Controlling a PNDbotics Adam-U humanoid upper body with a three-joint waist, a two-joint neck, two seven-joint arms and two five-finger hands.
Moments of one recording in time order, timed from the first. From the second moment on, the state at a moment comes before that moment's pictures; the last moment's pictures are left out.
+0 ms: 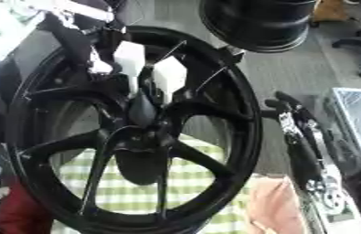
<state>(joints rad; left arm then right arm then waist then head) -1.44 0.25 -0.57 -0.94 -0.49 -0.05 -0.91 0.07 -0.20 -0.10 -1.98 -0.17 -0.04 -0.07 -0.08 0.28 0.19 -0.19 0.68</state>
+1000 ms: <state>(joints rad) -1.47 0.28 -0.52 -1.05 -0.50 0.04 -0.91 0.07 -0.20 -0.09 -1.98 -0.16 -0.03 -0.07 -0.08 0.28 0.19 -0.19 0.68</state>
